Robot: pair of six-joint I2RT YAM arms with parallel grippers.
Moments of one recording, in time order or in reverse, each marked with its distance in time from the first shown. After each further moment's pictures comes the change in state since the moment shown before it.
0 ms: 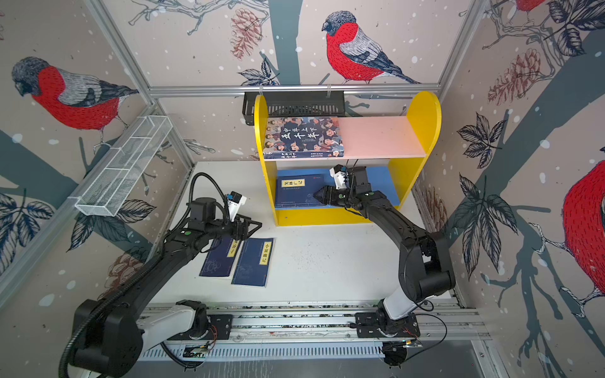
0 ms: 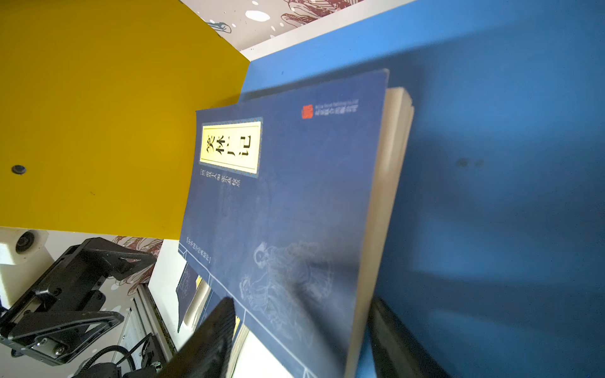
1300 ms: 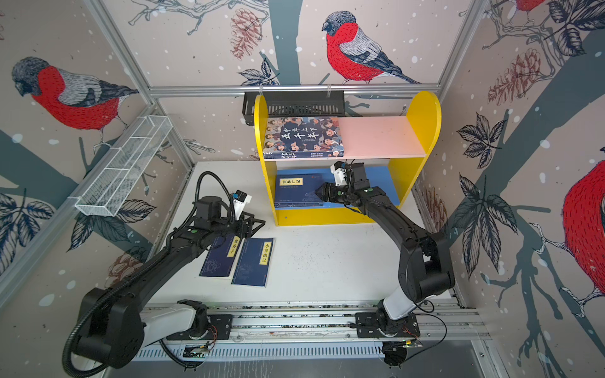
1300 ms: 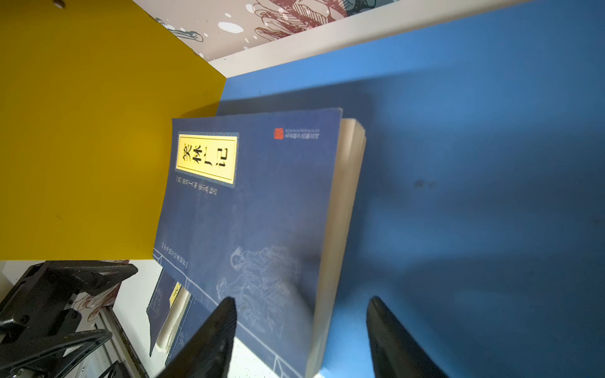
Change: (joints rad) left arm -0.042 0.053 0.000 0.093 -0.055 0.032; right arm 0.017 -0.016 0.061 -0.075 0.127 -0.021
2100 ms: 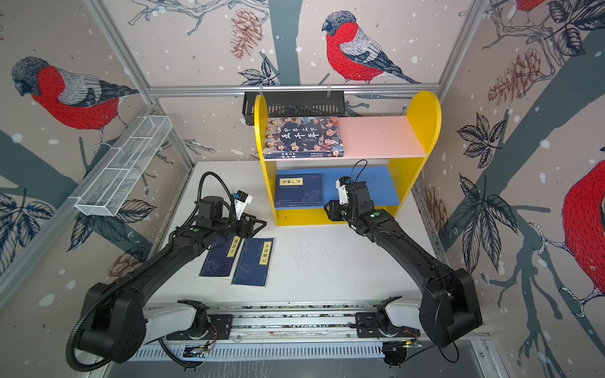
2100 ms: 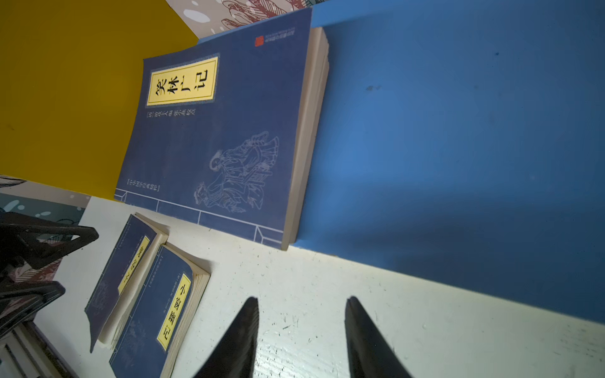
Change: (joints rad) left arm 0.000 0.030 0.000 0.003 0.033 -0.048; right arm 0.106 -0.257 -0.253 0.008 0.258 -0.025
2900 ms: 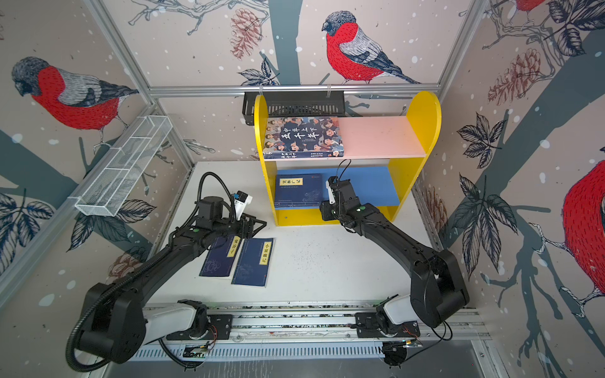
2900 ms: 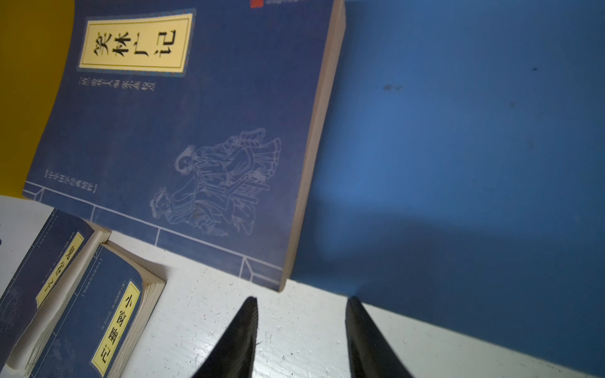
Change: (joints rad) left arm 0.000 -0.002 -0.003 0.000 0.000 -0.009; right arm 0.079 0.122 0.080 -0.042 0.168 -0.057
